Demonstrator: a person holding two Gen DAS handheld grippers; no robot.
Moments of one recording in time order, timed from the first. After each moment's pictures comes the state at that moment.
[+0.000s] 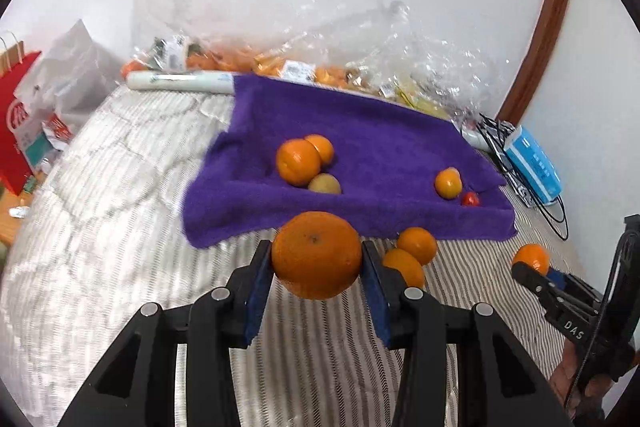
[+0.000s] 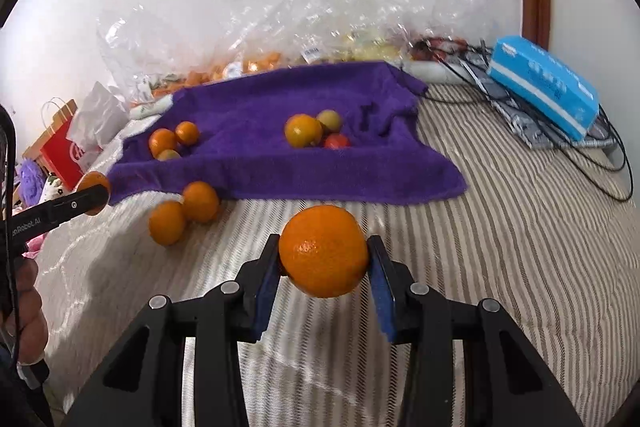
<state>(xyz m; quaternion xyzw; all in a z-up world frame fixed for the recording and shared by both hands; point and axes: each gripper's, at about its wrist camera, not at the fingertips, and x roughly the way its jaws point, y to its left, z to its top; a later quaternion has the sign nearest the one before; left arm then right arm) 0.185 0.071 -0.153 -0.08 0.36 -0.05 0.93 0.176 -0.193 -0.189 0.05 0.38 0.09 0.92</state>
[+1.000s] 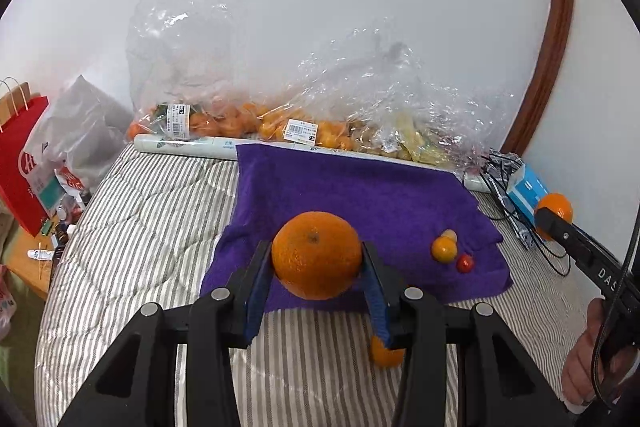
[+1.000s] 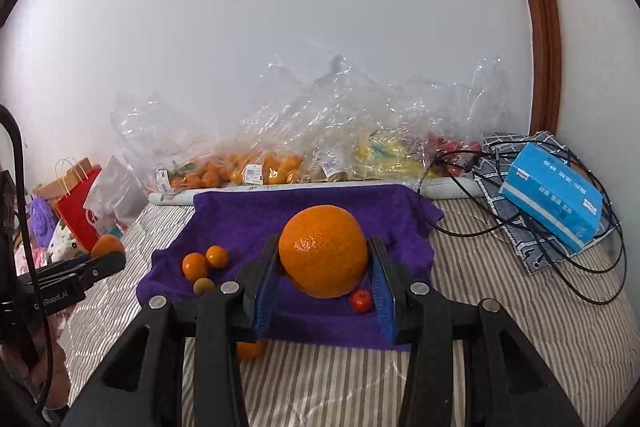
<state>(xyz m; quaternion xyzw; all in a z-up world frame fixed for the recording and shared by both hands) 0.218 0.067 -0.097 -0.07 0.32 -0.03 0.94 0.228 -0.188 -0.097 0.07 0.29 0.10 0.95</state>
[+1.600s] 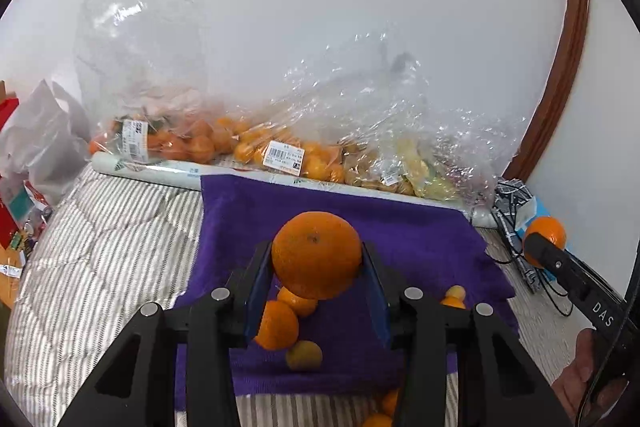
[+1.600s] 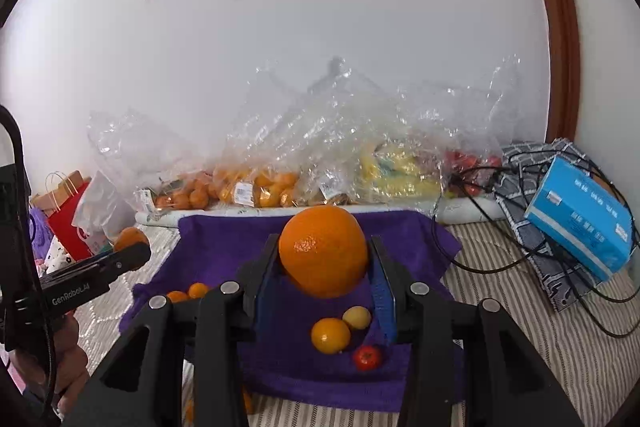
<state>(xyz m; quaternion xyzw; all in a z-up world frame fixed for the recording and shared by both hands) 0.292 0.055 -0.113 -0.09 0.31 -0.05 0.95 0.292 -0.183 -0.112 0.08 0.29 0.10 0.95</state>
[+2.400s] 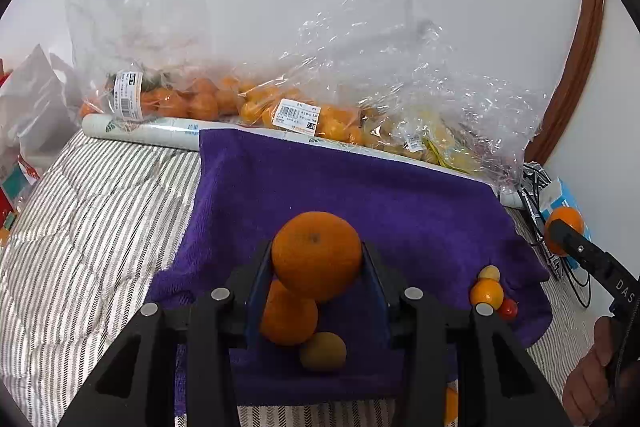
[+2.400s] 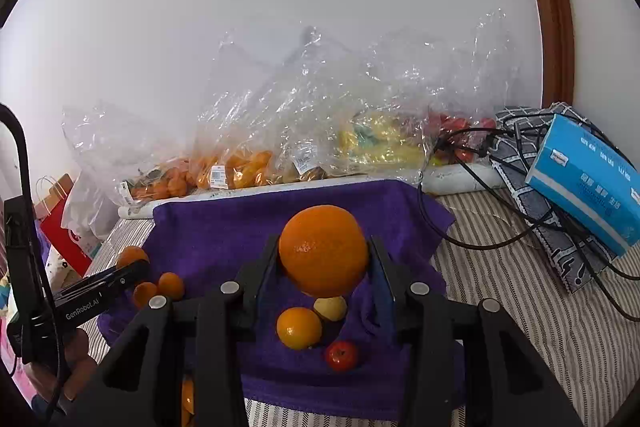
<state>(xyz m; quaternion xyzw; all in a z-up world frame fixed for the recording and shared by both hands) 0.312 0.058 -0.156 -0.10 0.34 -0.03 0.93 0.309 -0.203 -0.147 0.11 0.31 0.09 0.94</state>
